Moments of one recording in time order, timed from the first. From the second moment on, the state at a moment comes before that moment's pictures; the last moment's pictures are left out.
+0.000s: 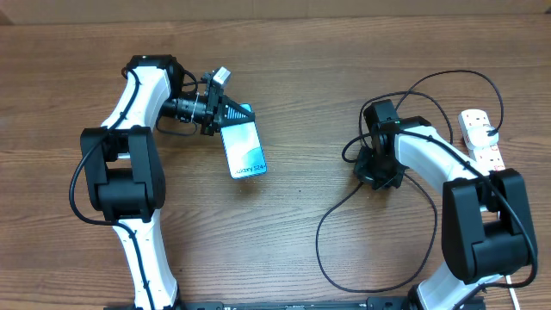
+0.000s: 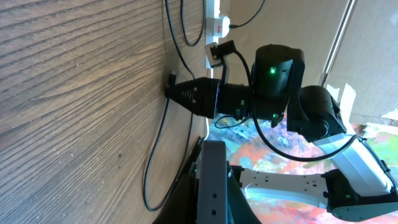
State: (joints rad) left arm 0.00 2.27 1.79 -1.42 1.25 0.29; right arm 0.21 1.83 1.07 -0.82 -0.03 0.59
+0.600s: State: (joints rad) left arm 0.00 2.27 1.79 -1.42 1.24 0.29; right arm 0.21 1.81 1.04 -0.75 -0.06 0.61
